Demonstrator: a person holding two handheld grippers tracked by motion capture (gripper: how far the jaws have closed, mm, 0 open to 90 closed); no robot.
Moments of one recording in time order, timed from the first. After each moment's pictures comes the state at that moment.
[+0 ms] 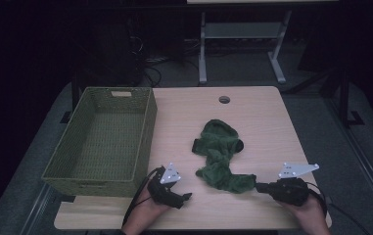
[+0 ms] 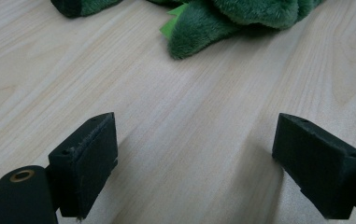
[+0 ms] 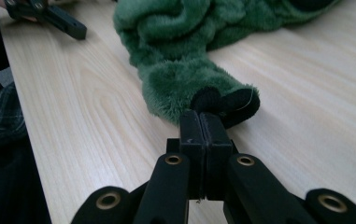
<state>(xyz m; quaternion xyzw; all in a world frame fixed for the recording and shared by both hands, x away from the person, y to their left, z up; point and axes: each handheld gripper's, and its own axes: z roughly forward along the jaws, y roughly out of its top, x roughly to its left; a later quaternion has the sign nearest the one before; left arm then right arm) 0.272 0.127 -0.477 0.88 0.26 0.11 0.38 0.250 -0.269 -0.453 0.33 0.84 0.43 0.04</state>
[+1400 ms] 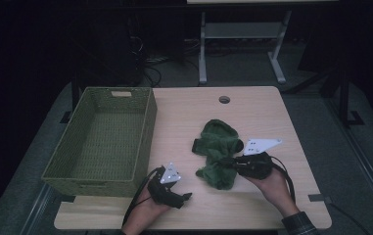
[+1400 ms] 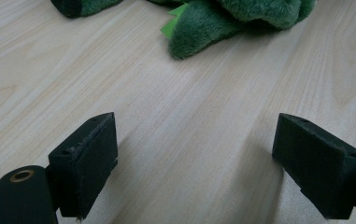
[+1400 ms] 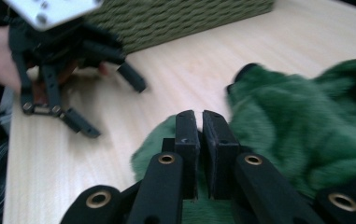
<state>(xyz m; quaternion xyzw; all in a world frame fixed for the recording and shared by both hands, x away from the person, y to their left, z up) 0.272 0.127 -0.477 0.88 0.26 0.11 0.38 0.304 -0.184 -0.409 0.24 0.84 0.48 0.08</state>
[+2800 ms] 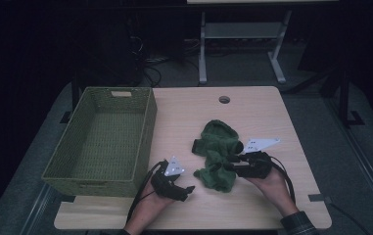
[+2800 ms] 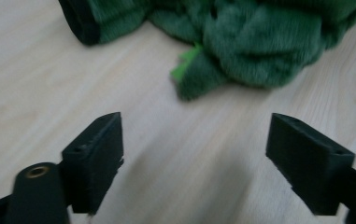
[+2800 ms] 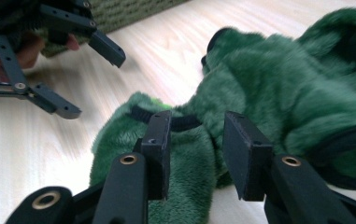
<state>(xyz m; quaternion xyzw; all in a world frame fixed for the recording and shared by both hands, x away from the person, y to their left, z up) 0.284 0.114 -0.456 0.88 0.28 0.11 0.37 0.316 -0.190 -0.429 0.29 0.84 0.45 0.07</state>
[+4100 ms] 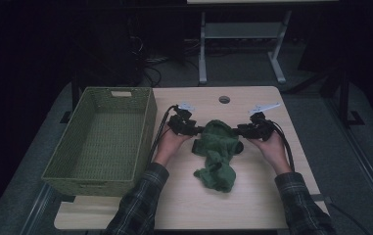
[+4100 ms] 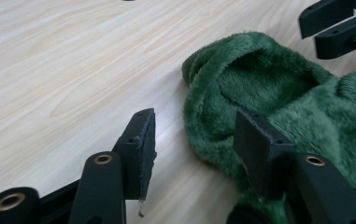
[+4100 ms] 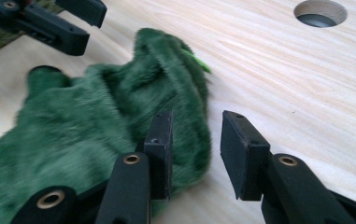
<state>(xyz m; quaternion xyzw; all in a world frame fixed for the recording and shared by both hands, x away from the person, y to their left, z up) 0.467 0.073 -0.437 0.85 0.33 0.08 0.40 0.440 -0.223 -0.438 0.41 0.81 0.40 0.09</state>
